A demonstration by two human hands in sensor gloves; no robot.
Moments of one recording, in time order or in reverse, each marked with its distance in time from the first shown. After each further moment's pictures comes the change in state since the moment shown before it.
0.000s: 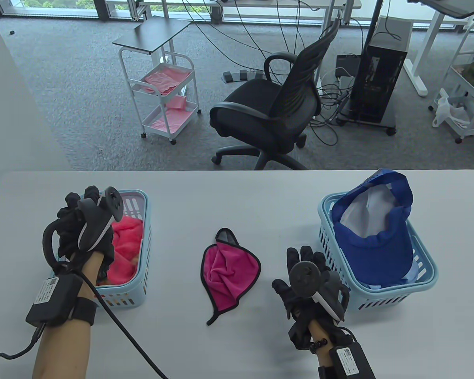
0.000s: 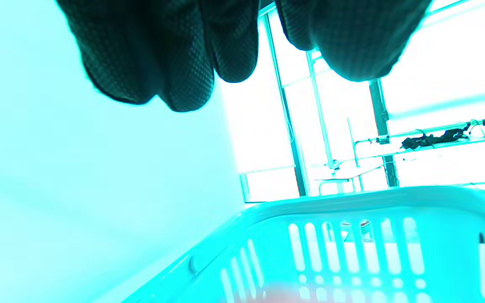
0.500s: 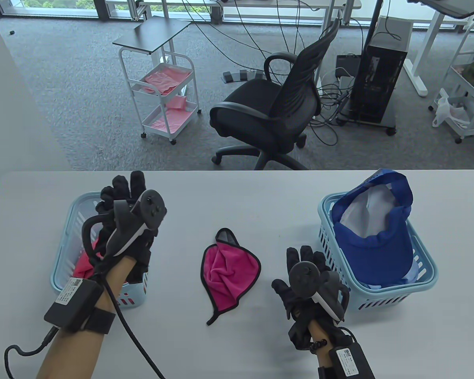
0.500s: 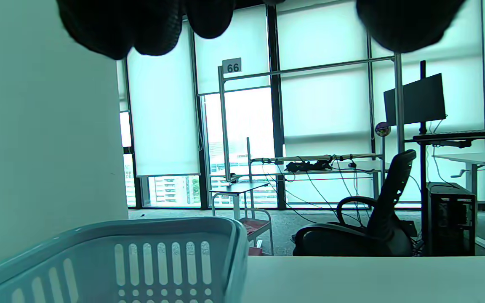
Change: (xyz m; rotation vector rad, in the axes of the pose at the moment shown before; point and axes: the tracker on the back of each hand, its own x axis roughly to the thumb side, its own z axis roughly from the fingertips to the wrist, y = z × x) left_hand 0.078 0.043 0.060 0.013 -0.376 0.213; right_hand 0.001 -0.001 0.000 -0.009 -0.001 0.004
